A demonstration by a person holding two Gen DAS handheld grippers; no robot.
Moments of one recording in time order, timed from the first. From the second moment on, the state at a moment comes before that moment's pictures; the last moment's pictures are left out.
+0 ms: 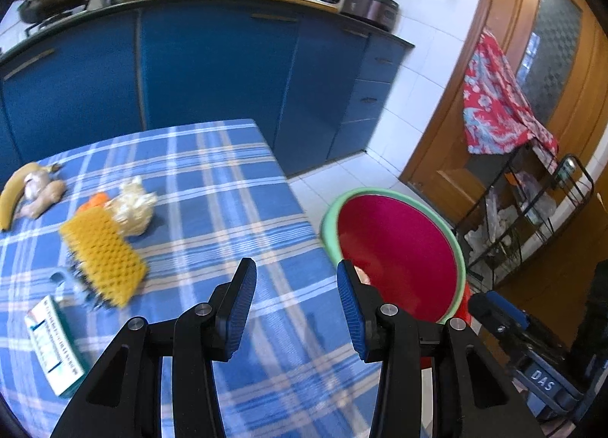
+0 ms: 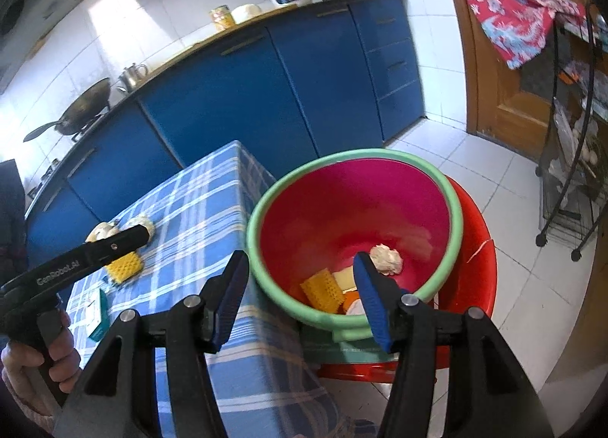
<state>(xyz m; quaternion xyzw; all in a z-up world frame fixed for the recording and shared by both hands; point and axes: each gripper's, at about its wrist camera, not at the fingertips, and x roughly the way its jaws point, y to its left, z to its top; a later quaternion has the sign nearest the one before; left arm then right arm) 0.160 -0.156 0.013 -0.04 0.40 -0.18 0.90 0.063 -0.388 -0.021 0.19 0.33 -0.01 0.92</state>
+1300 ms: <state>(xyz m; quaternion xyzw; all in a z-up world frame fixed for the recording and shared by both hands) 0.107 0.027 -0.006 -0.10 0.41 0.00 0.90 0.053 -0.268 0.004 0.14 0.35 0.10 0.92</state>
